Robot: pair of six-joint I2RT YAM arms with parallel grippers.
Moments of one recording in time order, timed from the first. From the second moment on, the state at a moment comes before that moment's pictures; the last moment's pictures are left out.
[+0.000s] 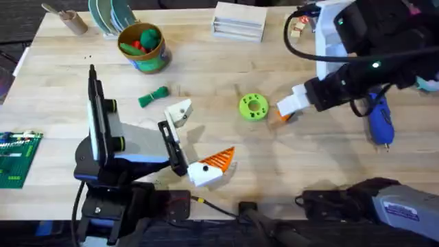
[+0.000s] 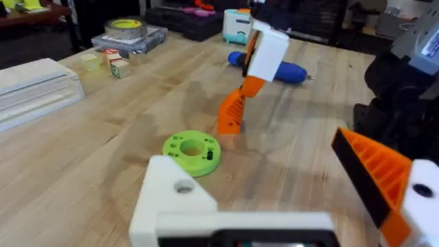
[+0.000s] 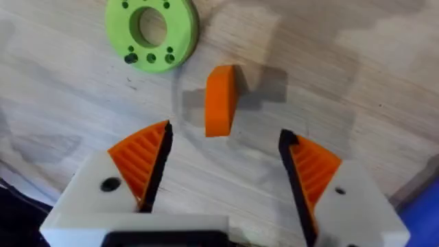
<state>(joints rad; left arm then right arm) -0.08 0.01 0.01 -0.10 1.08 0.00 0.30 1.29 1.01 -1.06 -0.13 -0.02</state>
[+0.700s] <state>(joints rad) -0.08 0.01 0.01 -0.10 1.08 0.00 0.36 1.42 1.01 -1.01 -0.13 -0.03</state>
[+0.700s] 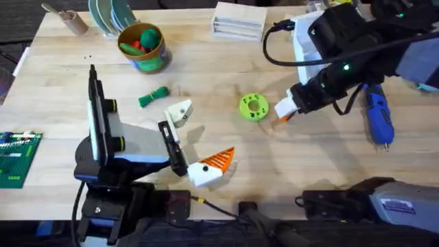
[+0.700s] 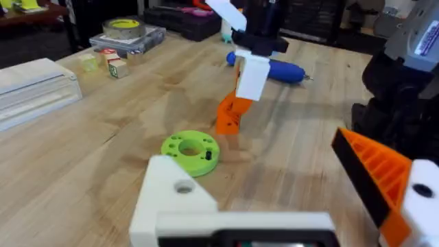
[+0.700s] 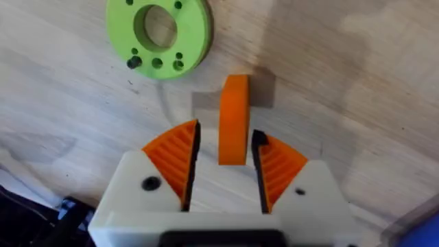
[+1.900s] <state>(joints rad) -0.08 0.01 0.01 -0.10 1.08 0.00 0.35 1.33 1.53 -1.29 -0.12 -0.11</state>
